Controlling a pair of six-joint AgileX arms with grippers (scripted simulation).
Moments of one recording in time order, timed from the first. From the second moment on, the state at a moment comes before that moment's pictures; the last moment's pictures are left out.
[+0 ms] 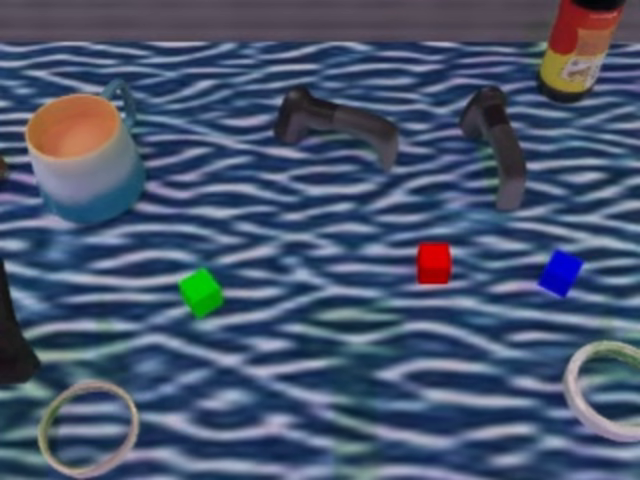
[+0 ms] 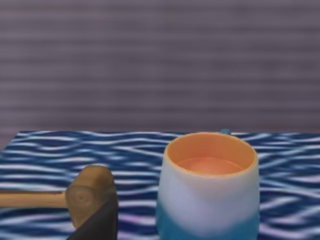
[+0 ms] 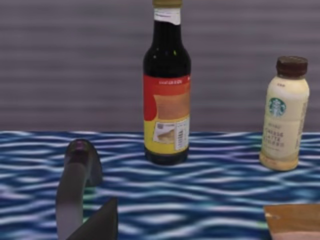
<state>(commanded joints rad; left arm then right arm) 0.00 0.00 0.00 0.00 0.00 0.00 0.00 0.00 0.00 0.00 0.00 0.00</state>
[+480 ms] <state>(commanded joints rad) 0.00 0.00 0.00 0.00 0.00 0.00 0.06 0.22 0.21 -0.14 0.00 0.06</state>
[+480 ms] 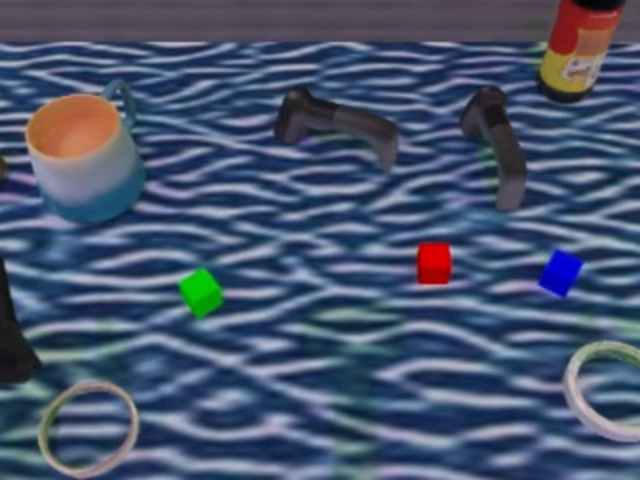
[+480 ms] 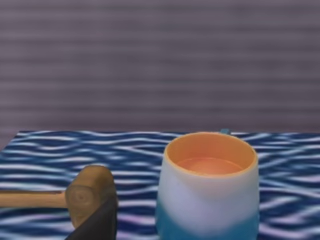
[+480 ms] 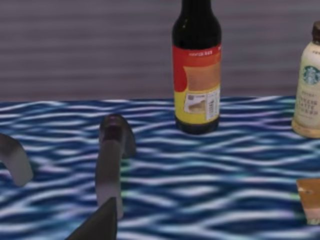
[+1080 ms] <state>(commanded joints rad) 0.00 0.00 0.00 0.00 0.00 0.00 0.28 1.28 1.07 -0.69 0.00 0.29</state>
